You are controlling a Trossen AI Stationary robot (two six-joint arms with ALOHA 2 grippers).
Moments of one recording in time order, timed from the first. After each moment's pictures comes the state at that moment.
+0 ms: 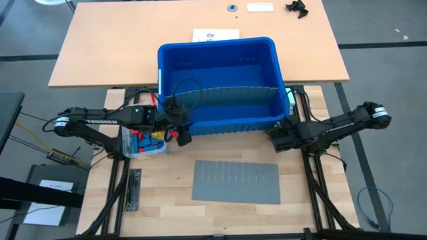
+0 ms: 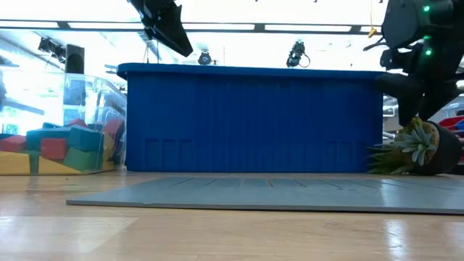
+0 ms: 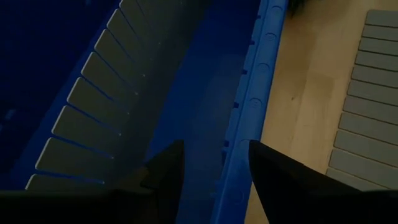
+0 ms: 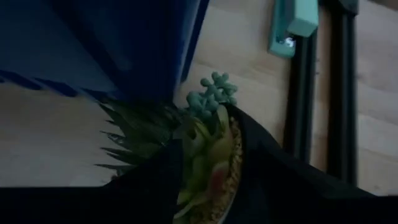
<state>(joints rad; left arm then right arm) 0.02 1.28 1.19 -0.70 -0.42 -0.11 0.15 1.09 0.66 -1.26 0.61 1.50</state>
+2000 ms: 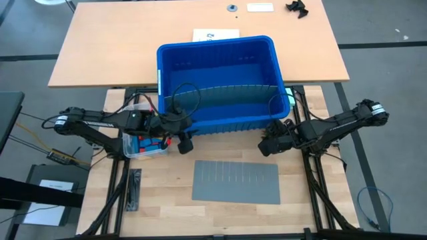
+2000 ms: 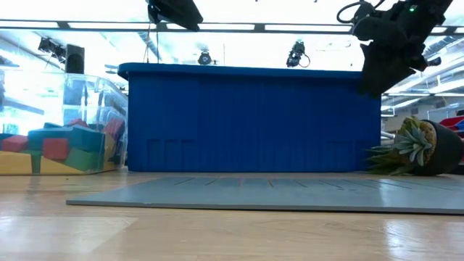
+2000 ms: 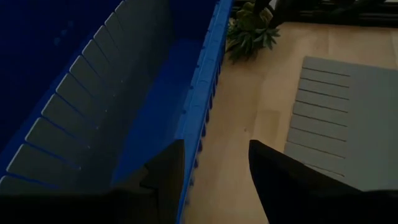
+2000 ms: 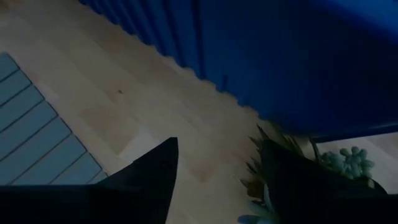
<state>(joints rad) -0.09 1.28 1.24 -0.63 -0.42 -0.16 0.26 1.09 0.84 -0.95 0.59 1.02</state>
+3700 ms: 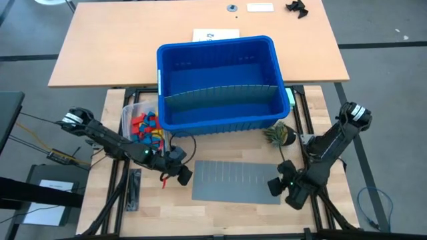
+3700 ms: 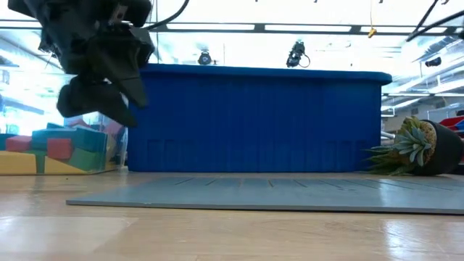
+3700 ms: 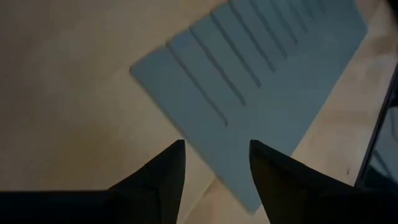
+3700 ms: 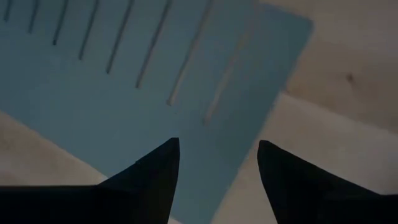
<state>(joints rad) -0.41 1.37 0.72 -0.24 -0.24 -1.19 0.95 1.42 0.82 -0.86 0.35 2.18</state>
